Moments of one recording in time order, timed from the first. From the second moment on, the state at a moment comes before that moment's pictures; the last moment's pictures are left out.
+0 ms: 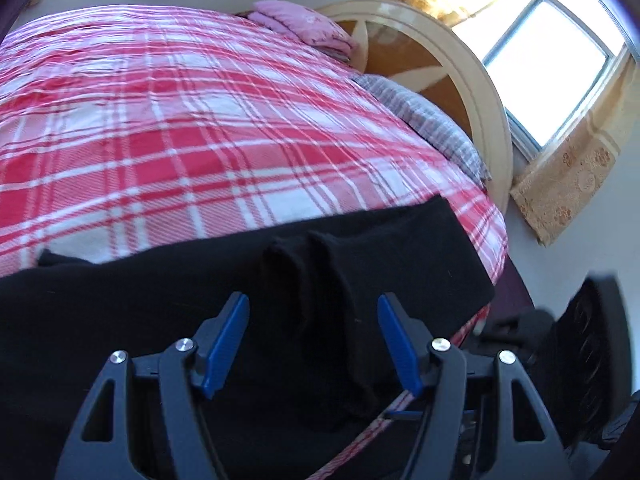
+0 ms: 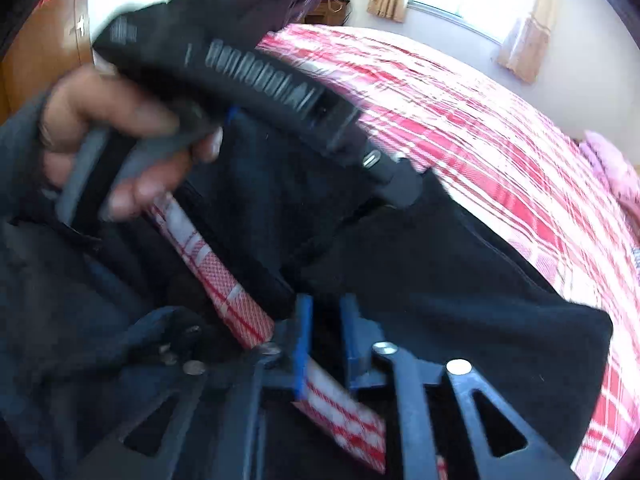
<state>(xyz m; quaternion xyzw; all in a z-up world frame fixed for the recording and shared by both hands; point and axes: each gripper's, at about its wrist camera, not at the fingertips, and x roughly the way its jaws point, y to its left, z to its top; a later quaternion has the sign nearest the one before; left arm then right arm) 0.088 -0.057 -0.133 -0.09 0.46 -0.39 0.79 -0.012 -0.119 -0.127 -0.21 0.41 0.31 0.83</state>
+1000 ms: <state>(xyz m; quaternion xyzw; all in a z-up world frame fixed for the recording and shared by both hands) 0.089 -0.017 -0.127 -0.14 0.50 -0.34 0.79 -0.007 -0.248 -0.104 -0.07 0.37 0.20 0.91</state>
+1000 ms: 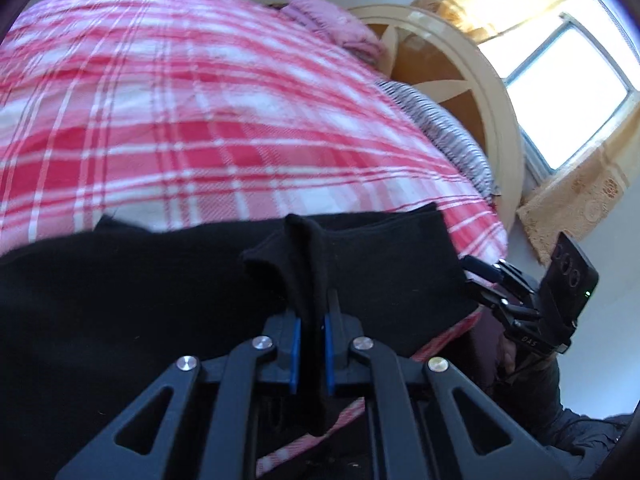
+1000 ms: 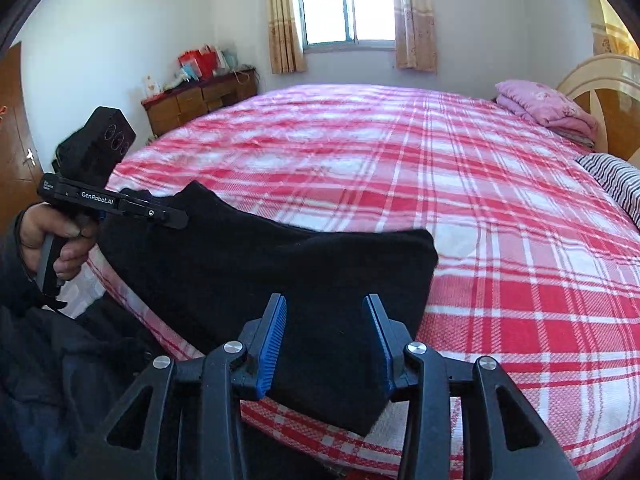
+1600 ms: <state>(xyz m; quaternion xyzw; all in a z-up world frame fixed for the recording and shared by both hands) 0.093 -0.016 -0.153 -0.11 0.49 -0.33 0.80 0.073 -0.258 -0.137 -0.01 0.42 0.16 0.89</state>
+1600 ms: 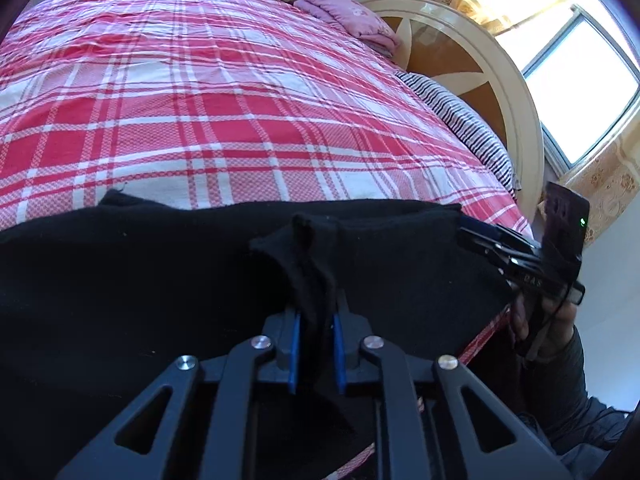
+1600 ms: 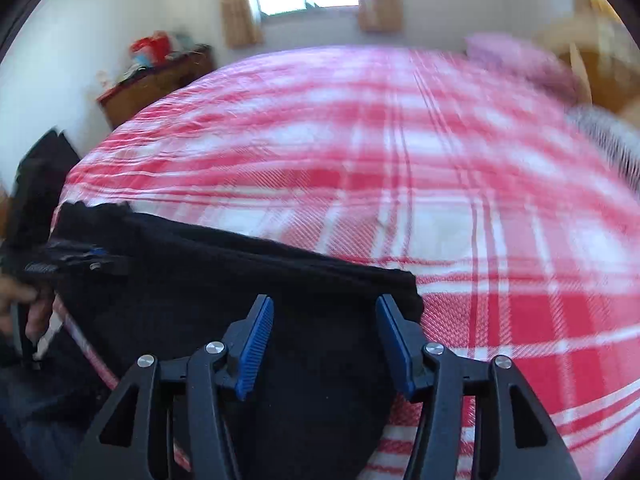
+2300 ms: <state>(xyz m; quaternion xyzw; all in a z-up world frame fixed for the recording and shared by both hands) 0.071 -0.006 -0.141 0.00 0.46 -0.28 0.84 0.003 -0.191 -0.141 -0.15 0.39 0.21 0.88</state>
